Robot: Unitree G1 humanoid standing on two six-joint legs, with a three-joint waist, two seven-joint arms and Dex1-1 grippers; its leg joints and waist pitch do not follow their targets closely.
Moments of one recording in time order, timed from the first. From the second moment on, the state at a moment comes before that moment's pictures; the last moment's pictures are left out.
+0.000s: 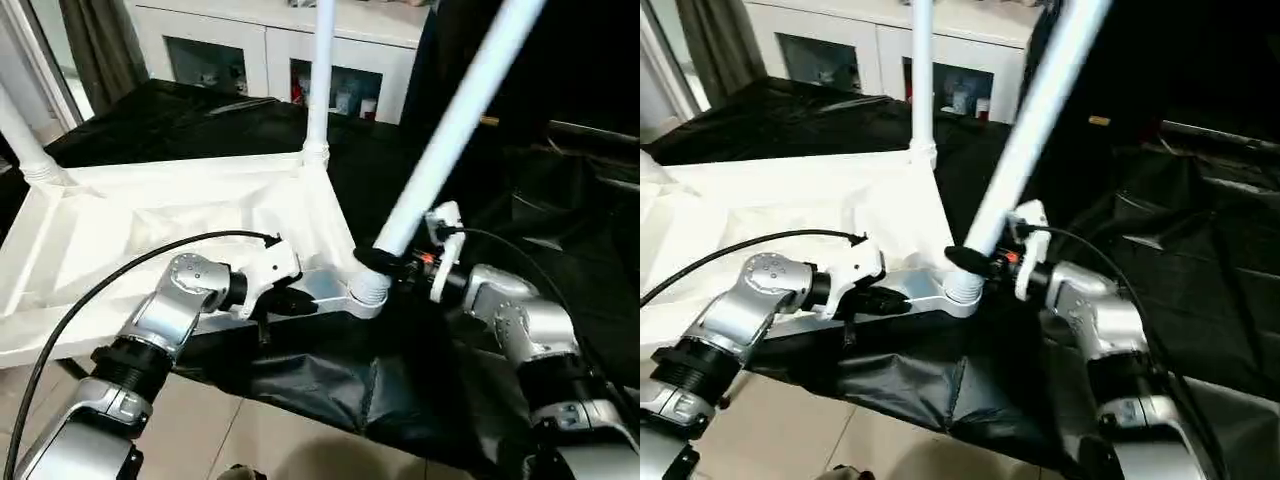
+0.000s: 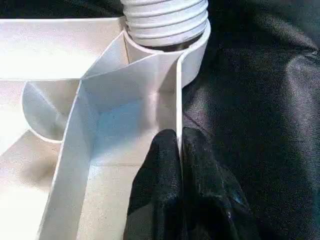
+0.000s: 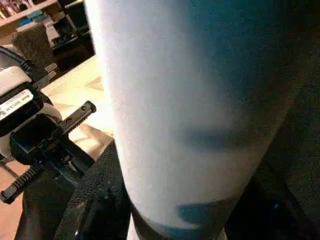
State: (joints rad) left arm -0.58 0.39 -0.31 0.50 0.03 0.17 -1.15; right arm -0.49 -0.26 -0.01 0.46 0.38 0.38 0.91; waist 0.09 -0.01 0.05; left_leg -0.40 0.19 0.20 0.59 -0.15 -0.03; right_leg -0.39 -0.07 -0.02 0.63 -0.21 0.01
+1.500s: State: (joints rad) left arm -0.52 0.45 -0.31 0.42 0.03 0.18 -1.17; right arm -0.46 -0.26 0.16 0.41 0.20 0.17 0.95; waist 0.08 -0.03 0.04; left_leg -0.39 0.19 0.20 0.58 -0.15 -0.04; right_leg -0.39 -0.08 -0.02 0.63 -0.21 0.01
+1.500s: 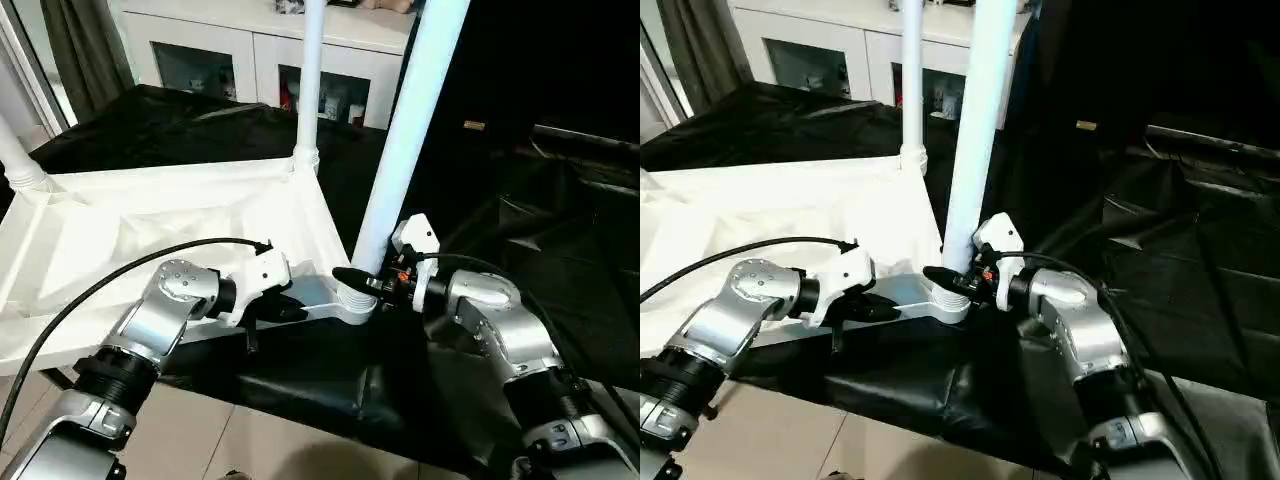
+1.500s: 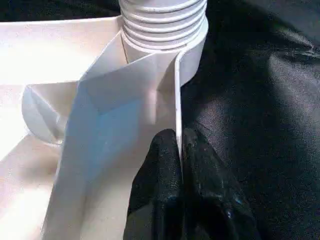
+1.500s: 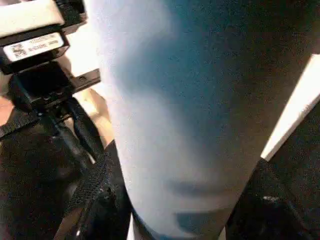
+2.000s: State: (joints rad) left arm -0.54 0.45 -0.33 0.46 0.01 0.16 -1.25; right arm -0.43 -0.29 0.16 0.40 0.23 0.12 1.05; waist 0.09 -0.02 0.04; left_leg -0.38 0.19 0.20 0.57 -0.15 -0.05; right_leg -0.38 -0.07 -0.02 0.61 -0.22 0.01
